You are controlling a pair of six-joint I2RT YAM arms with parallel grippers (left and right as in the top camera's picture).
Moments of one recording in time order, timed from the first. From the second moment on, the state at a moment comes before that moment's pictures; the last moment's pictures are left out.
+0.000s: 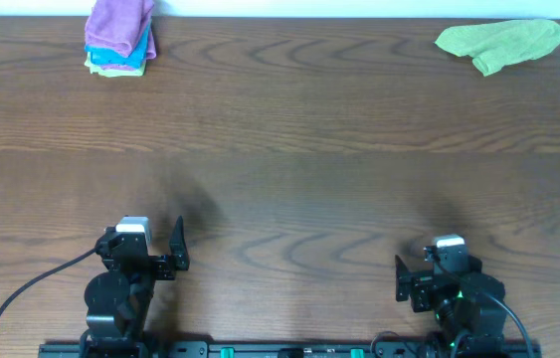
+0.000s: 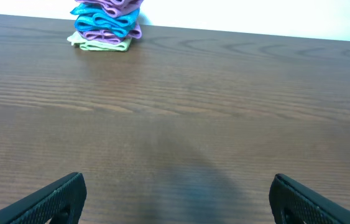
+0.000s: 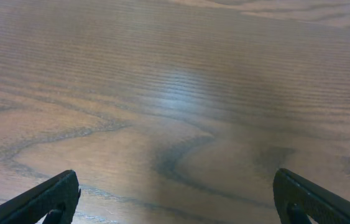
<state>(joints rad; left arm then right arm) -0.05 0.01 0.13 -0.43 0.04 -0.09 0.03 0.01 0.21 -0.85 -0.05 -0.09</state>
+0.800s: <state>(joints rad) -0.05 0.01 0.13 -0.43 0.04 -0.09 0.03 0.01 0.21 -0.85 -0.05 -0.09</state>
